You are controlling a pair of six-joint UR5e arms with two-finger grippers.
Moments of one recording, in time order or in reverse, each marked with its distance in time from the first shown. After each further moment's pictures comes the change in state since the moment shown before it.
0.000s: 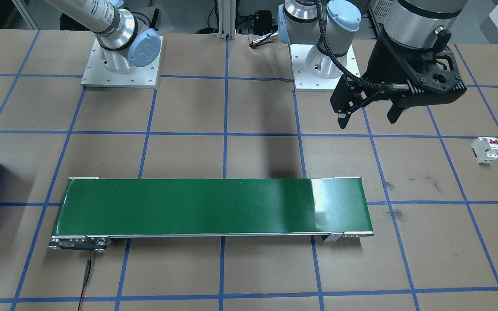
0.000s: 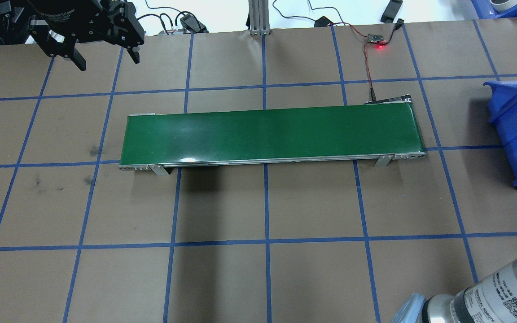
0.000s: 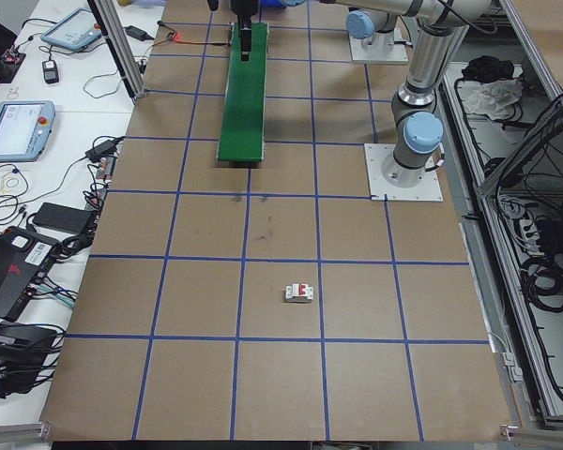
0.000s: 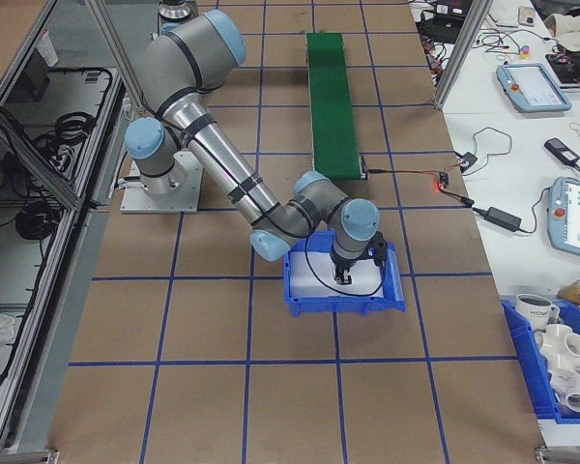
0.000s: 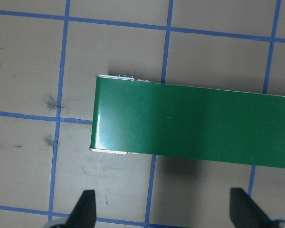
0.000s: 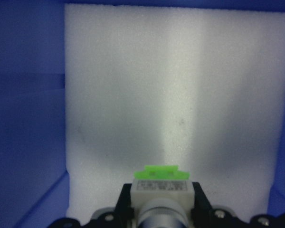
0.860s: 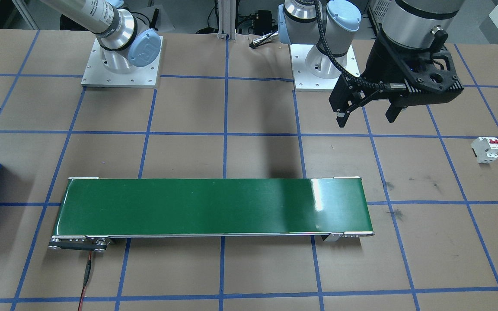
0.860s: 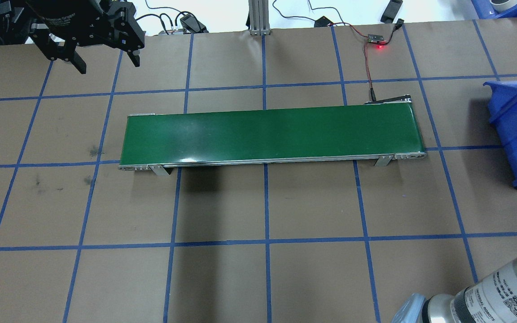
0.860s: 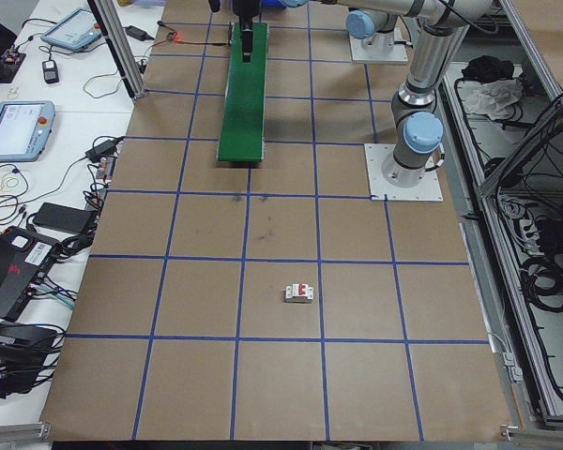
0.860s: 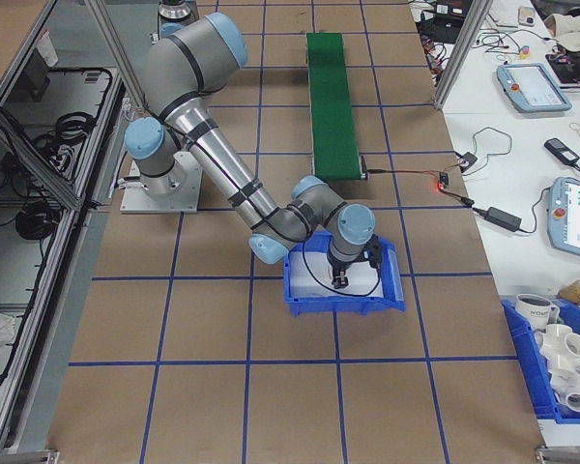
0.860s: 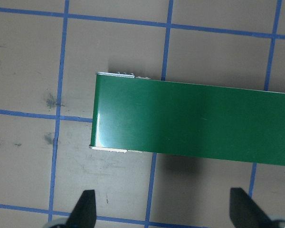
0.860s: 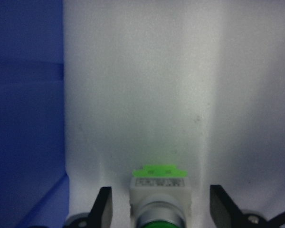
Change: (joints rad) left arm -0.001 0.007 -0.014 0.002 0.001 0.002; right arm 0.000 0.013 0.039 -0.036 0.000 -0.004
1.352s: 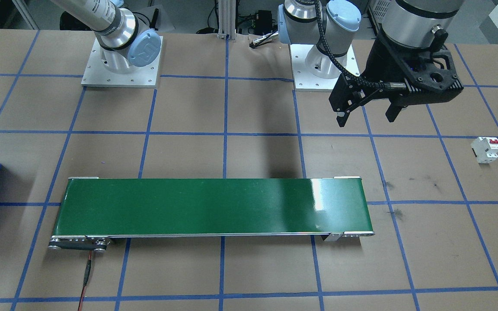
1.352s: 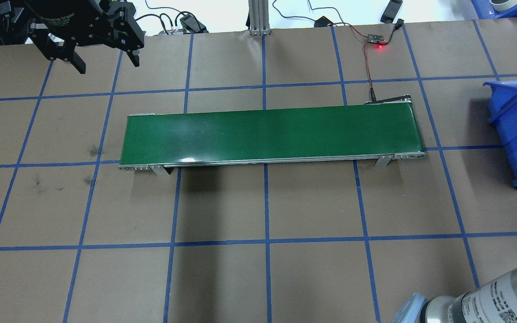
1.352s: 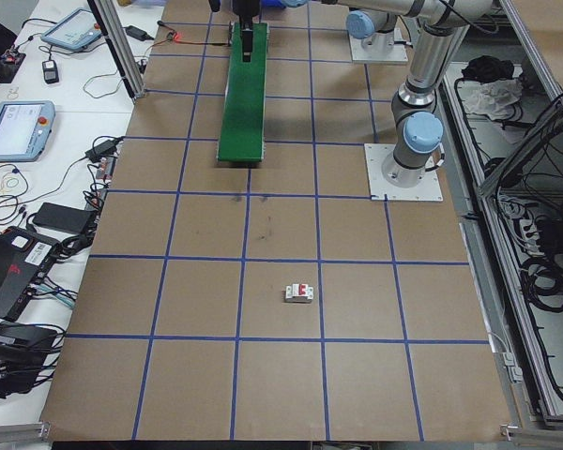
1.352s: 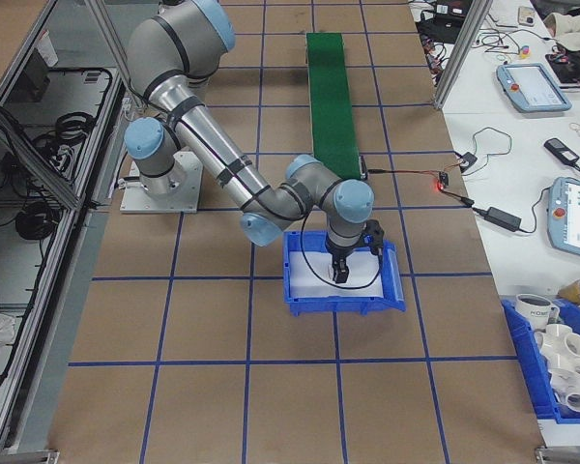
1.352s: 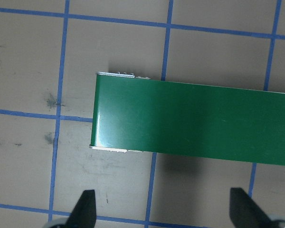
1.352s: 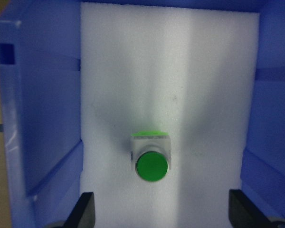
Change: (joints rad) left arm 0.000 0.002 0.000 -0.001 0.000 -0.001; right arm 0.000 -0.109 -0.002 0.047 -0.034 0.002
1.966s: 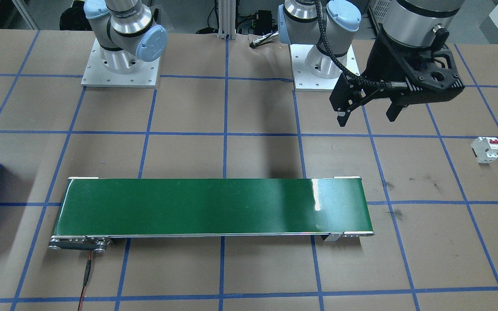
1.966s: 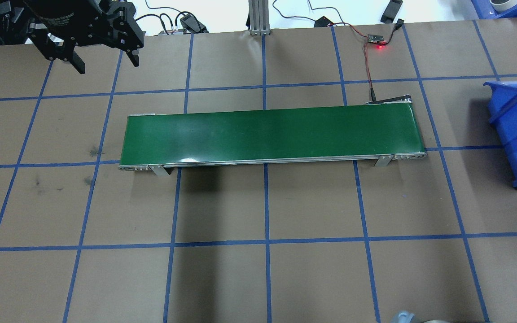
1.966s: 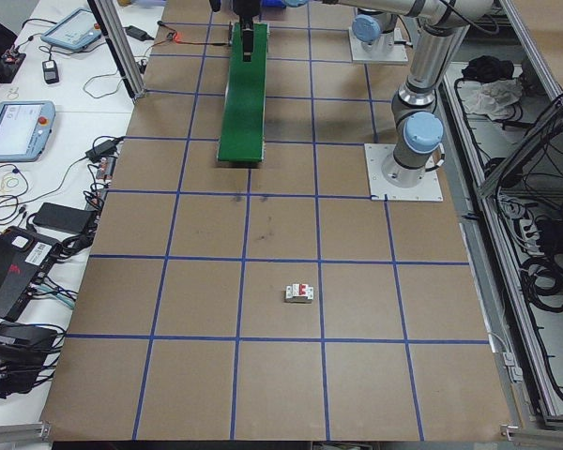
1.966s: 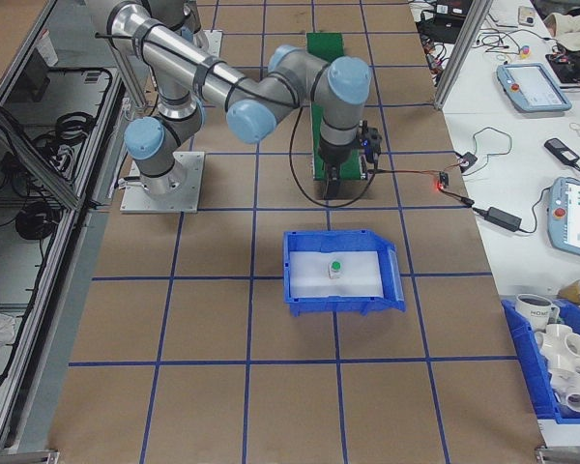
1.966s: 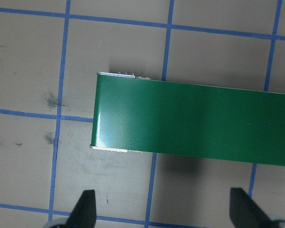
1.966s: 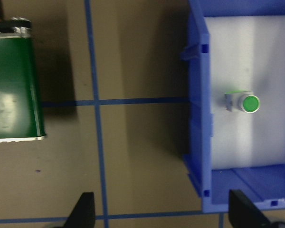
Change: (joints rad) left arm 0.000 0.001 0.000 0.001 0.001 -0.002; right arm 0.191 -0.312 -0.011 0.337 -0.023 0.285
